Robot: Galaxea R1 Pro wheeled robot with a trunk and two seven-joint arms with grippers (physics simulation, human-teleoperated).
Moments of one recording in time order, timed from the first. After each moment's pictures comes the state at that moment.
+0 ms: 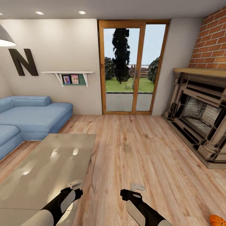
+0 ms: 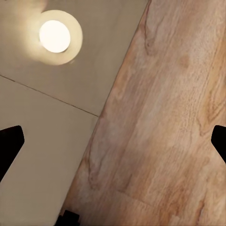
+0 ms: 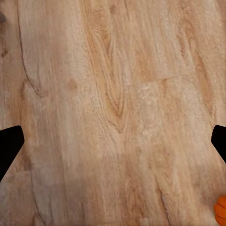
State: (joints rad) left arm -0.58 0.03 -0.30 -0.43 0.69 0.34 0.39; right arm -0.51 0.11 0.67 -0.58 -0.83 0.13 -0.52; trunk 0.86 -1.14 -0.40
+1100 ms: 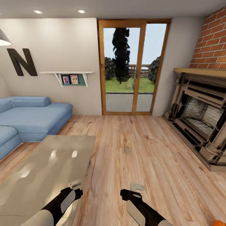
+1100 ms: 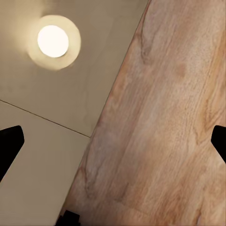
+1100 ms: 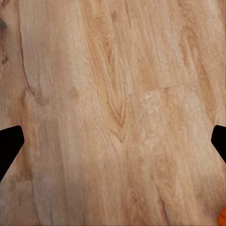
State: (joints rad) left arm -0.58 0.03 -0.31 -0.43 0.69 0.34 0.39; right arm -0.51 0.11 0.67 -0.58 -0.83 0.13 -0.52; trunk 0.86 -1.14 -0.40
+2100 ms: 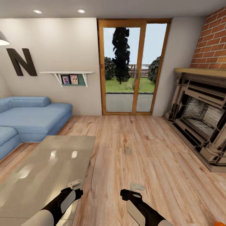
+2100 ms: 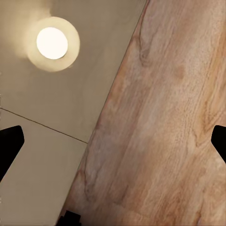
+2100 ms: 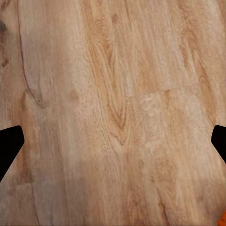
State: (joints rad) left arm -0.58 0.03 -0.32 -0.43 0.69 0.34 0.39; right arm -0.51 0.11 0.67 -0.58 -0.83 0.13 -0.52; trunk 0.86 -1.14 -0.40
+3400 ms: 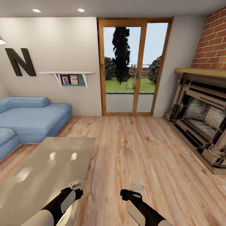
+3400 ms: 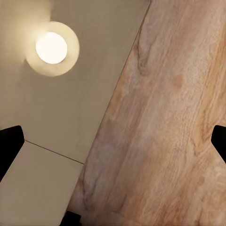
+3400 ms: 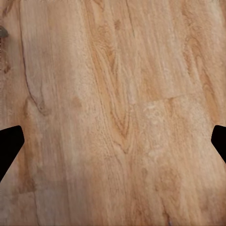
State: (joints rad) left arm -0.58 0.03 -0.32 -0.43 0.69 0.34 0.39; right arm -0.51 0.11 0.67 -0.58 -0.83 0.13 -0.52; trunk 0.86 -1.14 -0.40
